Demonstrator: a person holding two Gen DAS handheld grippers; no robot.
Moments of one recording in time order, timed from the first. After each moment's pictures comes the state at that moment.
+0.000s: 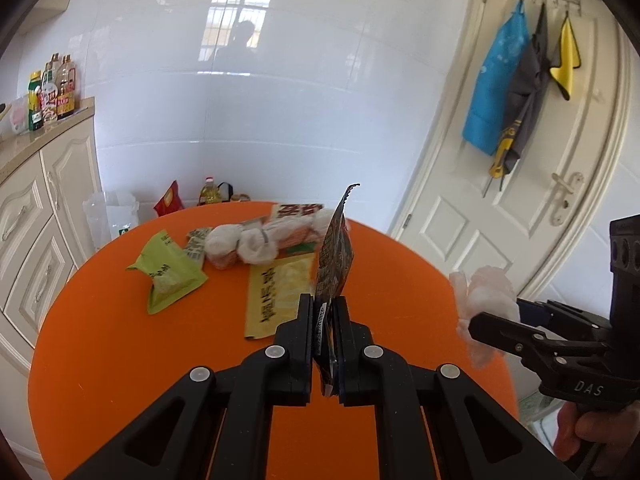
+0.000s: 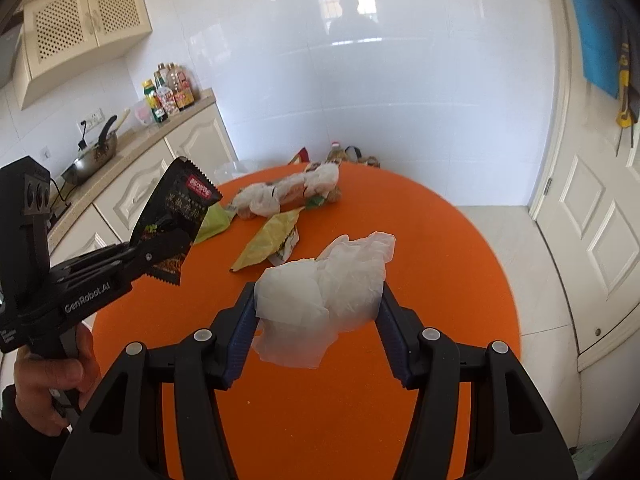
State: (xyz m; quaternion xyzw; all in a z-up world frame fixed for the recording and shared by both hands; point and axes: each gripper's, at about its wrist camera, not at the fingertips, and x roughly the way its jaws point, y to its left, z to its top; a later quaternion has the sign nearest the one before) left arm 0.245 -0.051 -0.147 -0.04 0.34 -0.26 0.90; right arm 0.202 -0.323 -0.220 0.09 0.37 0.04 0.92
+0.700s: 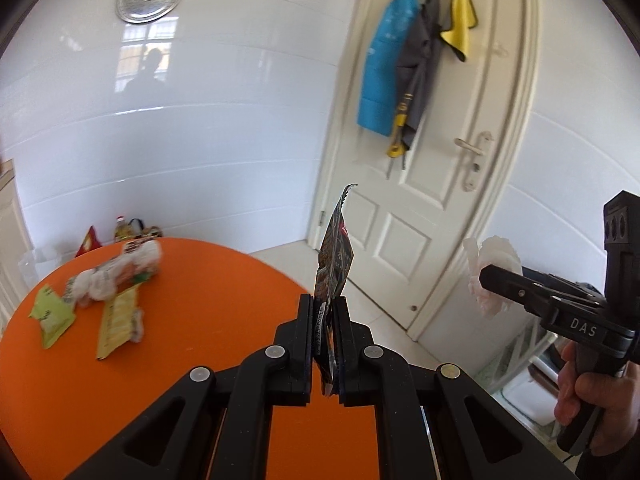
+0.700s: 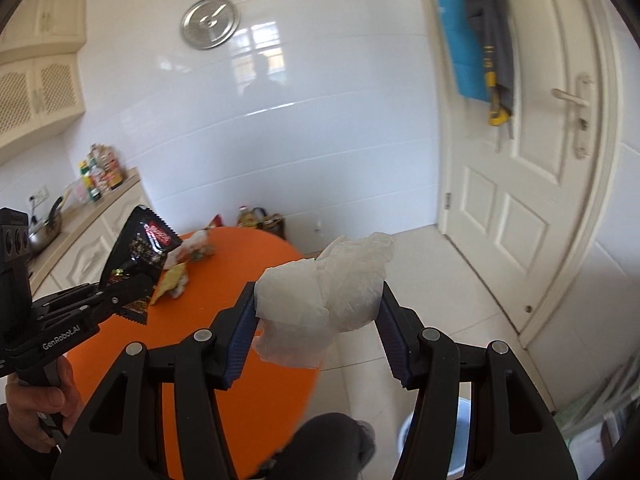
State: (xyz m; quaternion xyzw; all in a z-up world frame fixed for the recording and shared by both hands) left arm 0.155 -0.181 -0.091 0.02 0.30 -0.39 0.87; right arm 0.038 -0.460 -0.158 0.13 0.29 -0.14 0.94
